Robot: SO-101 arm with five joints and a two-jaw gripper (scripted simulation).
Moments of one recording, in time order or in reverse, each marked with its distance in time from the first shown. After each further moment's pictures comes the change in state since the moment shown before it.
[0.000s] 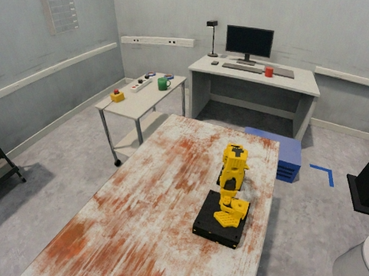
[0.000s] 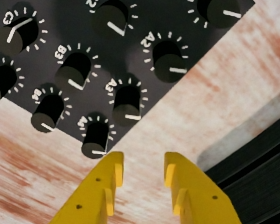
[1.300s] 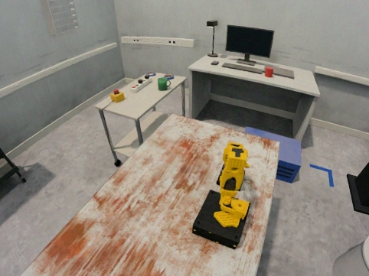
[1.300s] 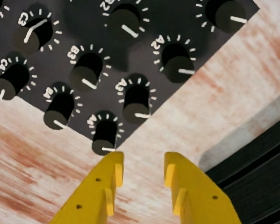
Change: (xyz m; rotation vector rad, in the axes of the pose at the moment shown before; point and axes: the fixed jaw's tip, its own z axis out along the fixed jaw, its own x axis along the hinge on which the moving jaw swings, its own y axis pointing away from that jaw) arm -0.002 0.004 -0.004 -0.008 -0.004 -0.008
